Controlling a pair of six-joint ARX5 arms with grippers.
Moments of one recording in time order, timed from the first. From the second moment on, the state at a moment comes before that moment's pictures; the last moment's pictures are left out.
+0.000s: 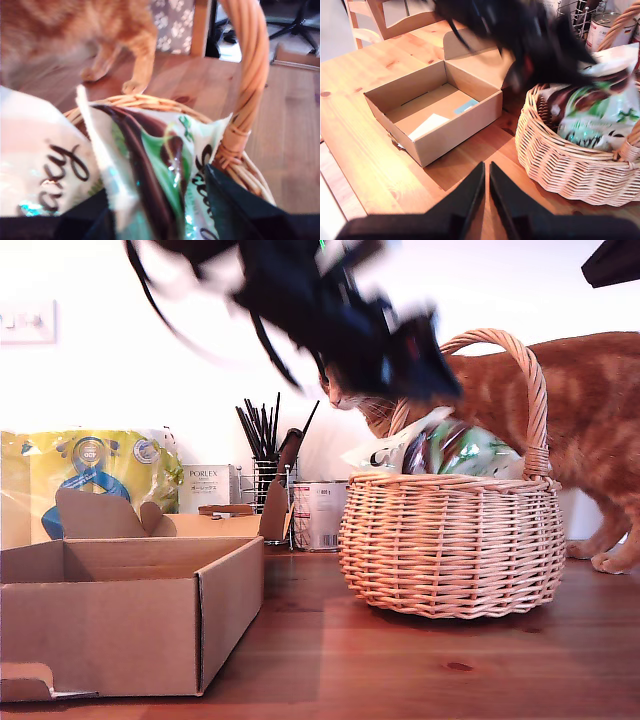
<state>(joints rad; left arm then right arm) -0.74 1.83 1.38 0.03 0.35 0.23 0.60 0.40 0.52 -0.49 -0.18 -0.07</state>
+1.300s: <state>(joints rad) -0.30 0.73 0.54 -0.03 0.26 0.08 0.41 0.31 0.52 -0.39 -0.02 0.02</state>
